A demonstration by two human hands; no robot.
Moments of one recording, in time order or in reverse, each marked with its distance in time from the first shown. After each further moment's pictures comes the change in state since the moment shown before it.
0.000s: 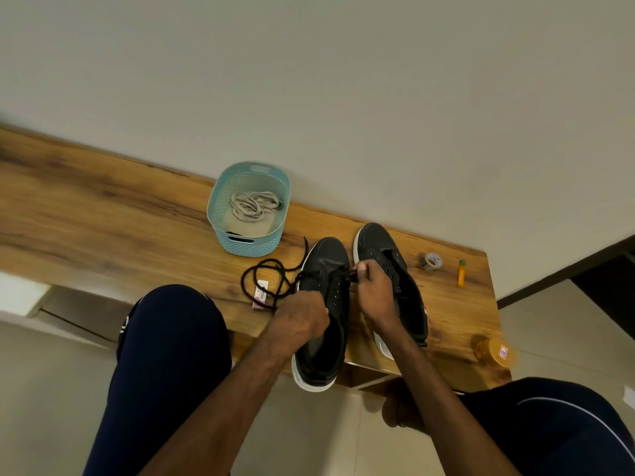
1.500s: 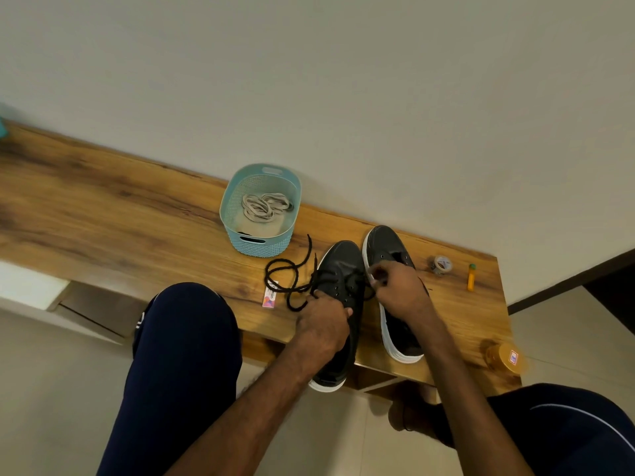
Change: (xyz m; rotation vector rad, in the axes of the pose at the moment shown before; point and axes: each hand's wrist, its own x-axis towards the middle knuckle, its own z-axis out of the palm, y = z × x) left_hand -0.013 0.018 0.014 0.053 0.059 -0.071; right_hand 0.009 -0.022 -0.040 -0.441 -0.240 -0.063
